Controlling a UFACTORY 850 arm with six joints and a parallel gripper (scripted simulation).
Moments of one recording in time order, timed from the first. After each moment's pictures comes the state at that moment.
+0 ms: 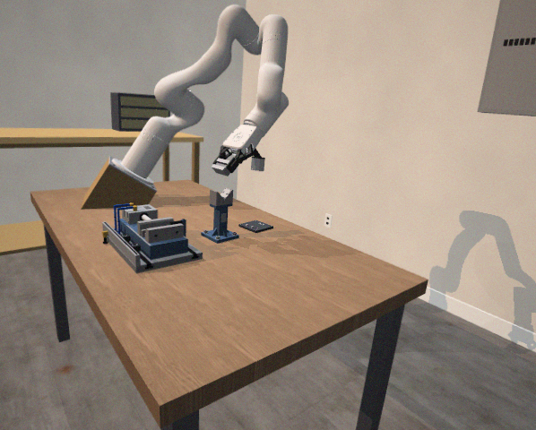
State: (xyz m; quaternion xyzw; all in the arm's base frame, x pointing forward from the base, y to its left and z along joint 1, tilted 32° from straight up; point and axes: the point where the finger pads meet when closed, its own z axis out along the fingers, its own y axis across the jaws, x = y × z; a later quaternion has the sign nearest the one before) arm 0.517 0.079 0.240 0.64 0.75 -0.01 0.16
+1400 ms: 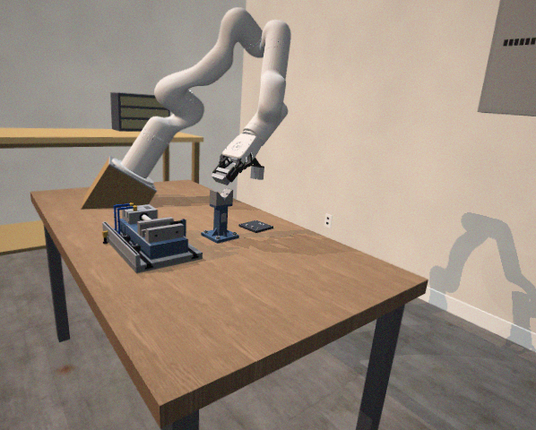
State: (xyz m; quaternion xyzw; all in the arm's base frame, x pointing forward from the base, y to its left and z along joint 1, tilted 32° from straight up) arm 0.519 0.094 0.215 0.64 0.75 -0.01 0.16
